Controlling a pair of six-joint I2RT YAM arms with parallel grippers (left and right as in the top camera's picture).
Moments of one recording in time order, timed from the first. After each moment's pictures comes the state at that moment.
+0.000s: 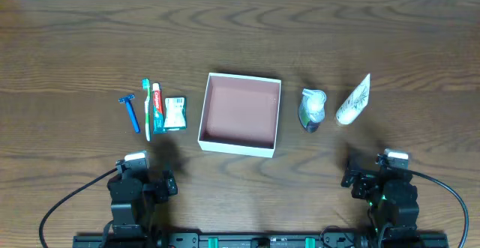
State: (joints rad) left arm 0.00 0.05 0.17 -0.79 -0.10 -0.12; right arm 0.10 0.01 0.17 -0.73 0.15 0.22
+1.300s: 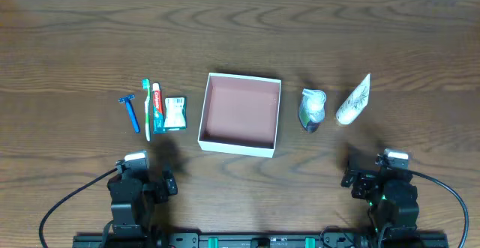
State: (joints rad) left arm 0.00 0.05 0.17 -0.79 -0.10 -0.12; right arm 0.10 0.01 0.17 -0.73 0.15 0.22
